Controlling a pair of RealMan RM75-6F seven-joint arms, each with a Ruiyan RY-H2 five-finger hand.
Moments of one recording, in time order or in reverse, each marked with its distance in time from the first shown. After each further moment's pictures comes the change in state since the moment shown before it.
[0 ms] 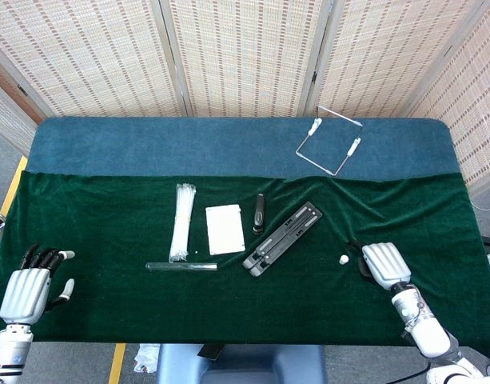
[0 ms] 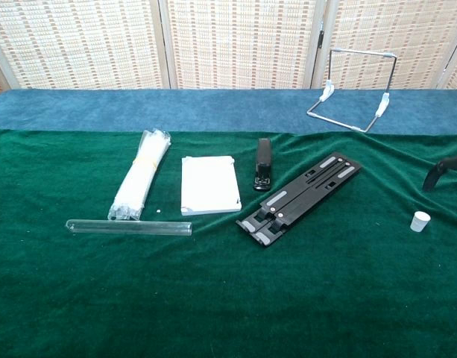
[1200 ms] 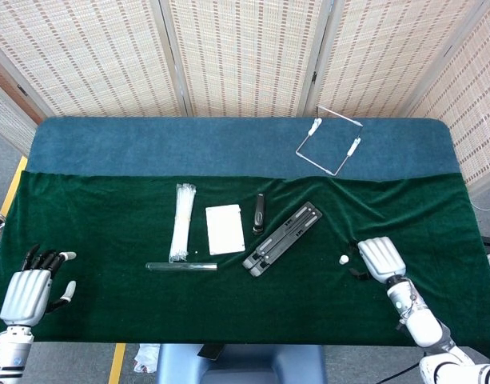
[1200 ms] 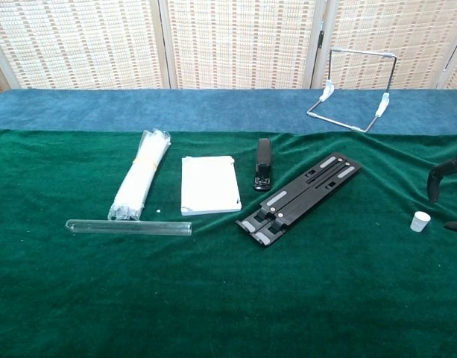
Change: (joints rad) left arm 0.005 0.016 0.006 -0.033 -0.004 -0.002 0.008; right arm 0.041 -0.068 0.011 0.128 0.005 -0.061 -0.074
